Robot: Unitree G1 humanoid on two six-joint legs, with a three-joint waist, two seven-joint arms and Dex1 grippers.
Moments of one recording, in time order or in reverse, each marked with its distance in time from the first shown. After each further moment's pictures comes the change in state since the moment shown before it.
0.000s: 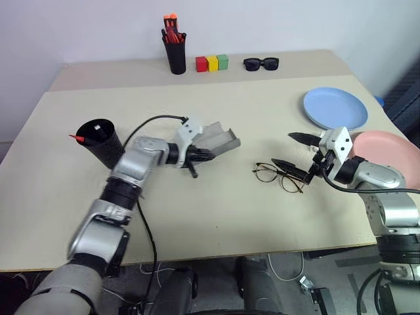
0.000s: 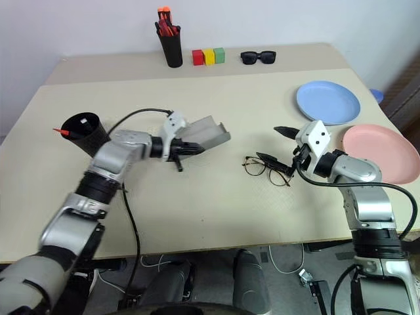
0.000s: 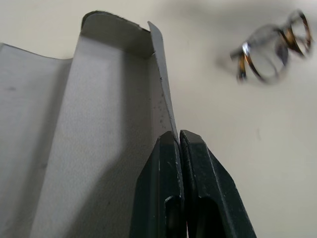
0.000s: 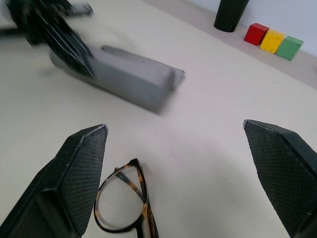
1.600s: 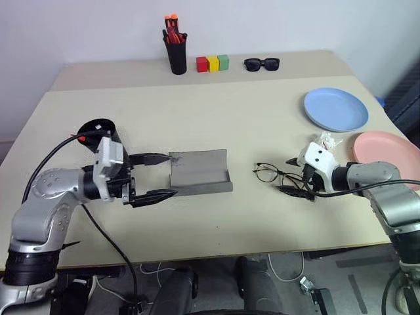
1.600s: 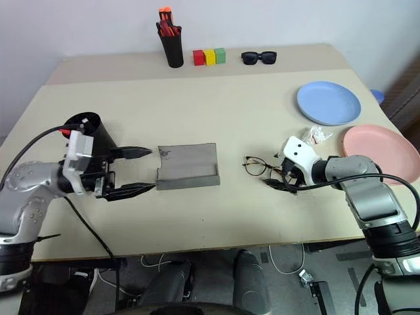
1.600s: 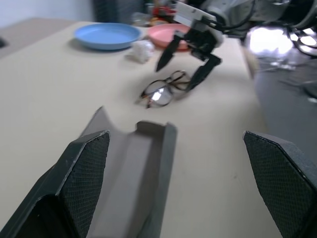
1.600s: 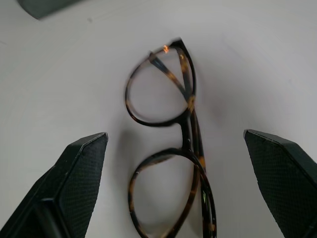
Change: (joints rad) left arm 0.657 0.244 0.495 -0.670 -0.407 -0.067 -0.142; right arm -0.038 -0.195 0.208 -0.110 -0.193 0.392 0.015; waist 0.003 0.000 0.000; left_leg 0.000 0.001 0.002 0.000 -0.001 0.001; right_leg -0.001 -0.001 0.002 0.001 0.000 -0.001
